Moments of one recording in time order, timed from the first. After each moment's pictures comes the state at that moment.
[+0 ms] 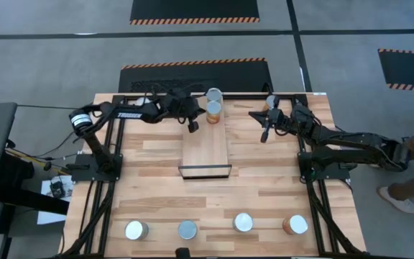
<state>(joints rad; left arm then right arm) 0.54 1.72 0.95 0.27 0.18 0.29 -0.52 0.88 0.32 0.52 -0.13 -0.24</state>
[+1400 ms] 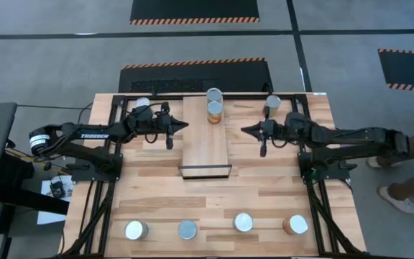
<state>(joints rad) 0.46 1.22 0.47 0.54 0.24 0.21 -0.21 0.89 0.48 0.28 -0.03 -0.19</state>
